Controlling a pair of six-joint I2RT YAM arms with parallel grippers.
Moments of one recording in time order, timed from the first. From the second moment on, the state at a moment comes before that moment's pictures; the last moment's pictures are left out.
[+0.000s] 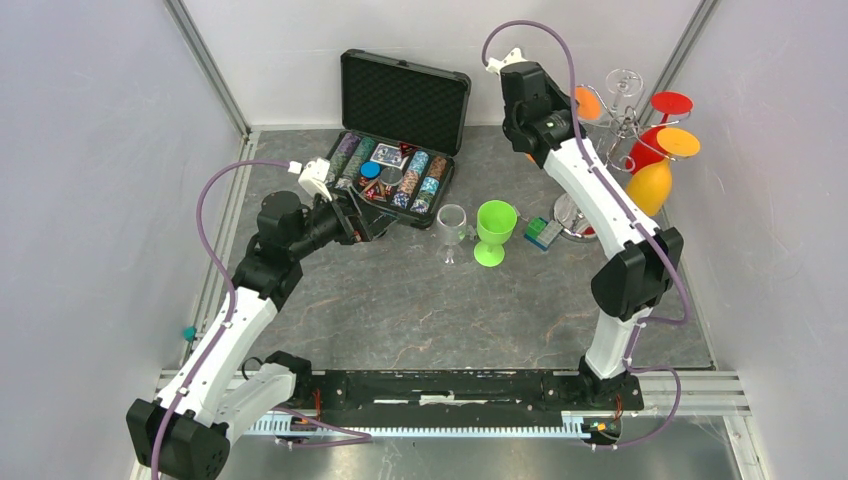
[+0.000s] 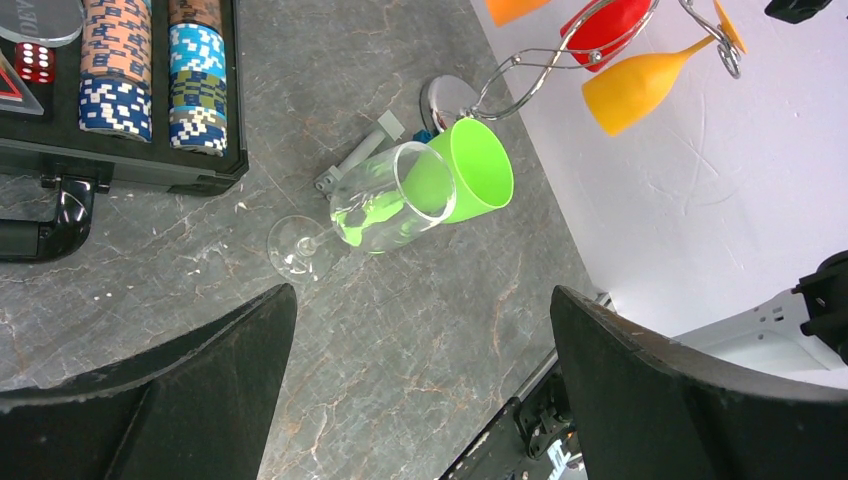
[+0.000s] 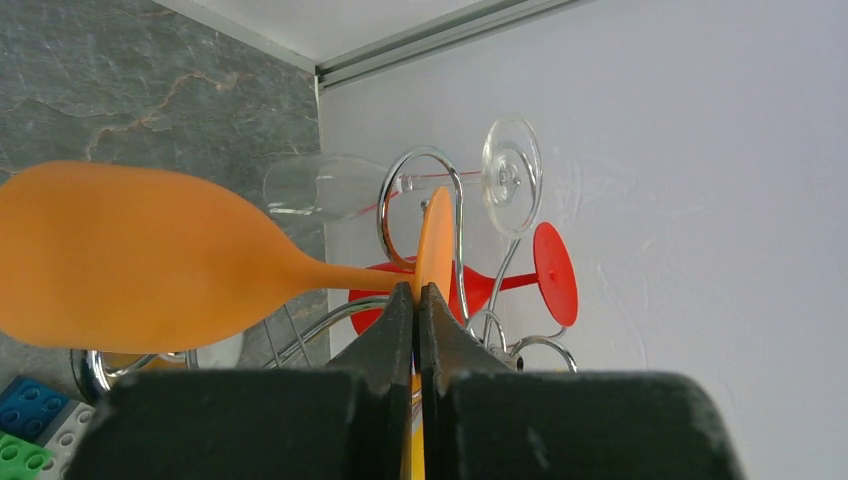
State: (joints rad) left arm -0.31 0.91 0.81 -0.12 0.46 -0.65; right arm 0.43 1.84 1.94 -0.56 0.98 -0.67
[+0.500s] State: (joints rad) left arm -0.31 0.91 0.80 -0.12 0.46 -0.66; right arm 0.54 1.83 1.94 -0.52 1.06 -0.72
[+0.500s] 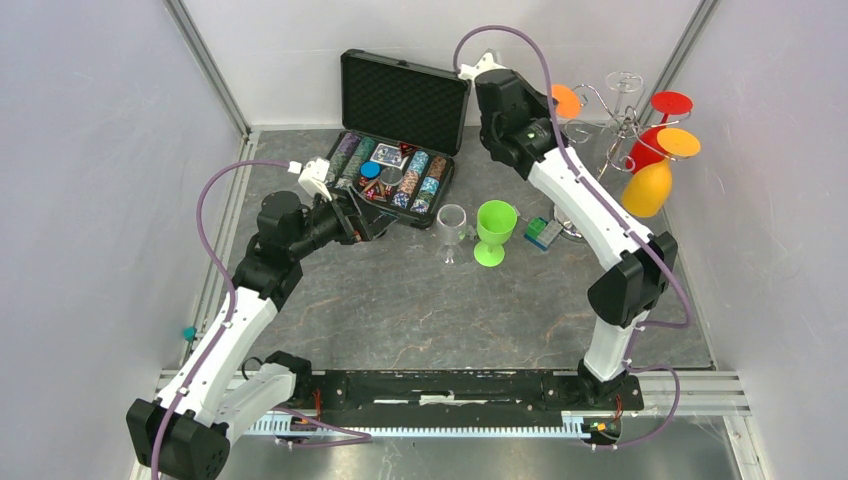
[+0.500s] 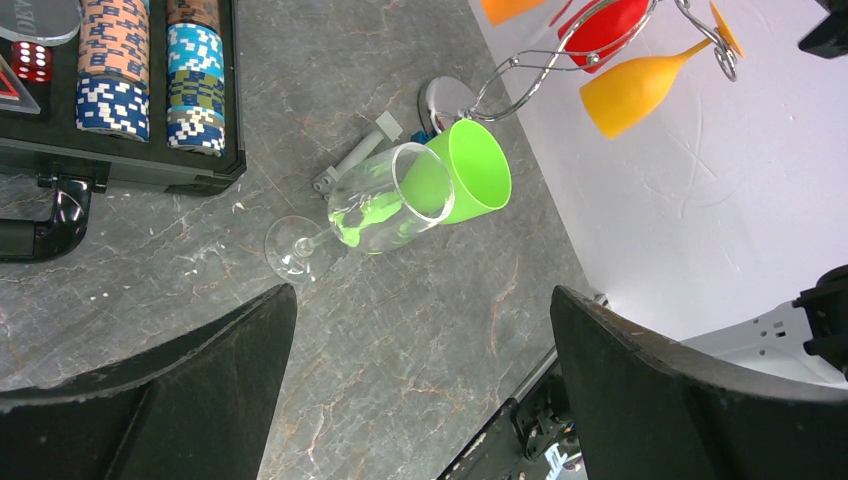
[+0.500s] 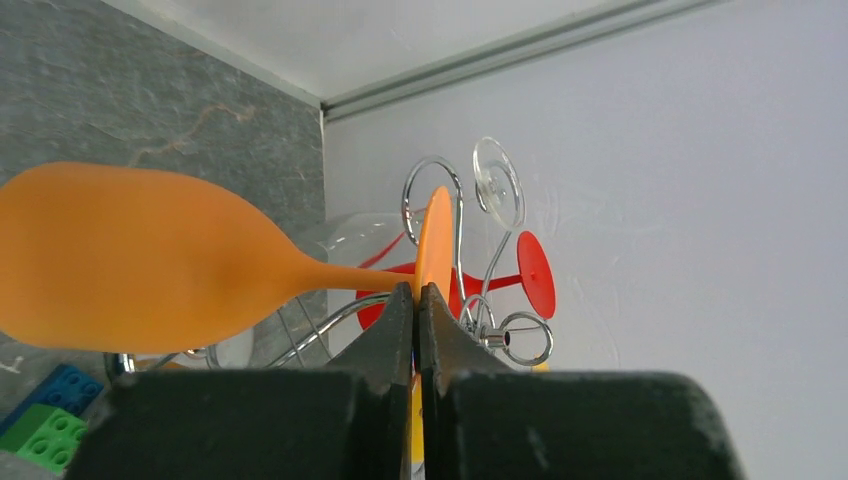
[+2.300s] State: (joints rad) left arm -0.30 0.89 0.76 0.19 0.60 -0.99; right arm 0.69 1.26 1.27 -0.18 0.04 0.12
